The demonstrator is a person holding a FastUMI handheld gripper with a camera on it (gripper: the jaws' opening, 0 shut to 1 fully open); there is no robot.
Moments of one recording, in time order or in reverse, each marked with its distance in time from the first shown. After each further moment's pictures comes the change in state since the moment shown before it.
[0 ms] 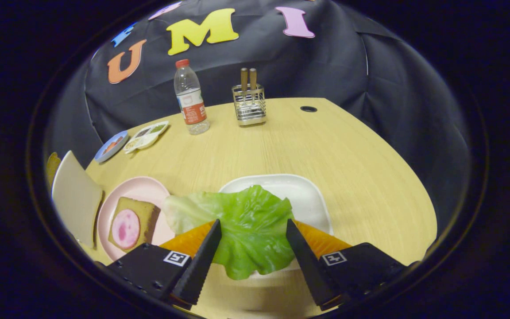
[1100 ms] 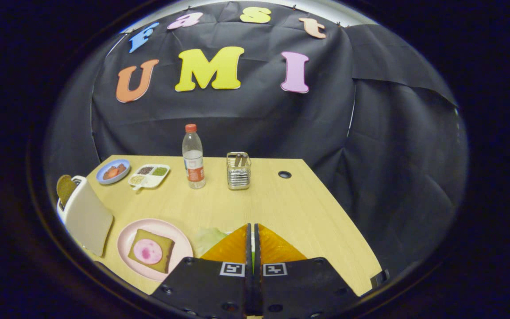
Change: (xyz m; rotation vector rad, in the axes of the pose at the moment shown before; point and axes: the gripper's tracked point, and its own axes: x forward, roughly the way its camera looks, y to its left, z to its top) arm -0.112 -0.007 0.091 -0.072 -0.237 -0.115
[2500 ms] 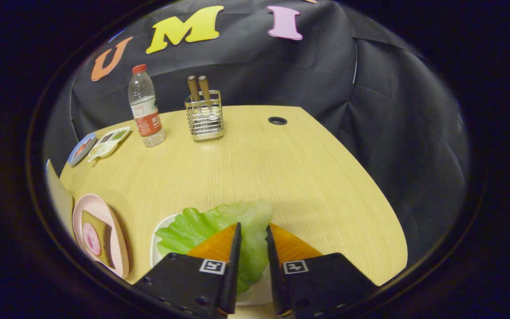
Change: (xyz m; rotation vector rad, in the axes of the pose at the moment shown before) arm 0.132 -0.043 -0.072 0.051 0.231 -0.025
